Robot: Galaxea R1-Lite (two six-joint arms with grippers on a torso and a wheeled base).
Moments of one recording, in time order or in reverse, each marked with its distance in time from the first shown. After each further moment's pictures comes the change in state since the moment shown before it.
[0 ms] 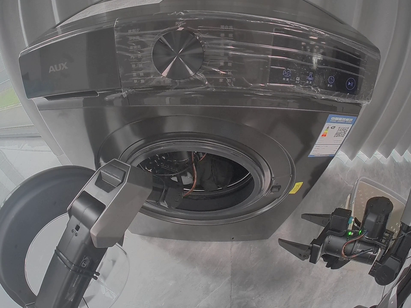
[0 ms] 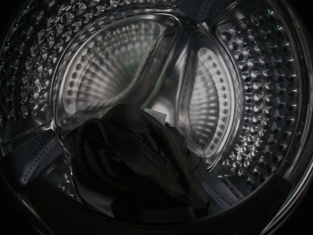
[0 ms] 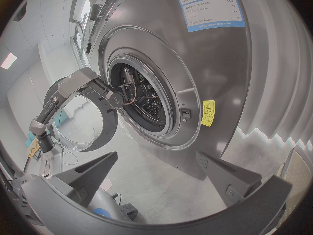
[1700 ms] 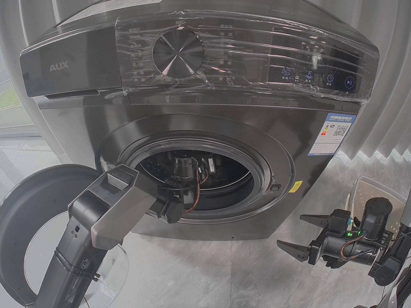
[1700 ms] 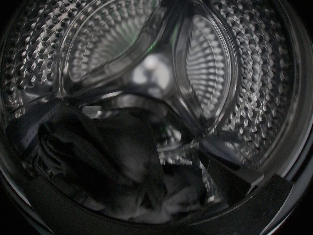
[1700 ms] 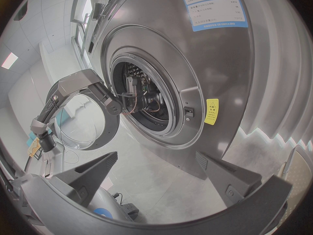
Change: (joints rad) left arm -0.022 -0.013 0.178 0.045 0.007 -0.020; right arm 0.014 0.002 0.000 0.000 -0.001 0.001
